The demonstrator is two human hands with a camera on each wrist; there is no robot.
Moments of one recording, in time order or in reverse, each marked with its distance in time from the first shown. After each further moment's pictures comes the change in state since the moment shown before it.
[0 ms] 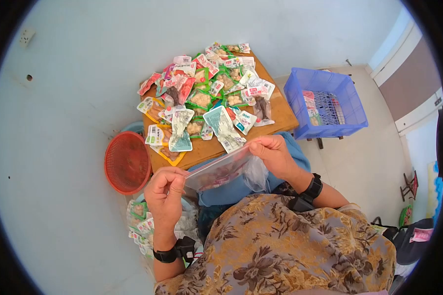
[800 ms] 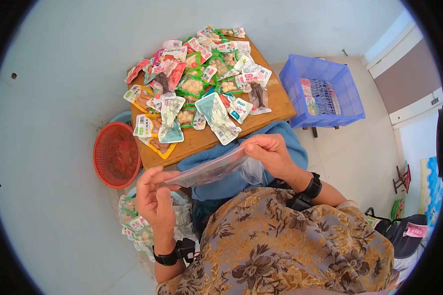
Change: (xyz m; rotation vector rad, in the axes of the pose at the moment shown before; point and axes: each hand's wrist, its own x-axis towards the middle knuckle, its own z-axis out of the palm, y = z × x) left_hand -0.016 -0.023 0.001 -0.112 0.157 -0.113; right_hand -0.006 -0.004 0.012 -0.015 0.011 0.049
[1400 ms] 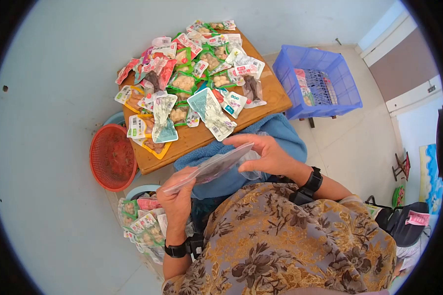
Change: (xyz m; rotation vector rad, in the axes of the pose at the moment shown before) left_hand -0.003 -0.047 0.023 -0.013 -0.196 0.002; right_hand -0.007 0.014 -0.010 -0.086 -0.122 0.108
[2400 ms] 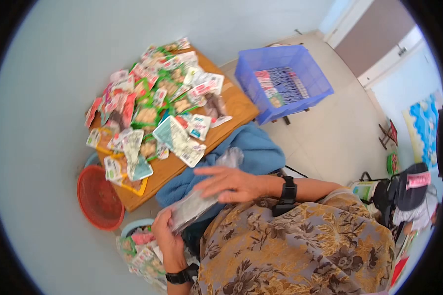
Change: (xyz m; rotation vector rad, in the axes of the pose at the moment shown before) left_hand -0.003 -0.028 0.010 -0.328 0.323 -0.657; right_hand -0.010 0.048 -0.016 -0.490 -0.244 -0.421
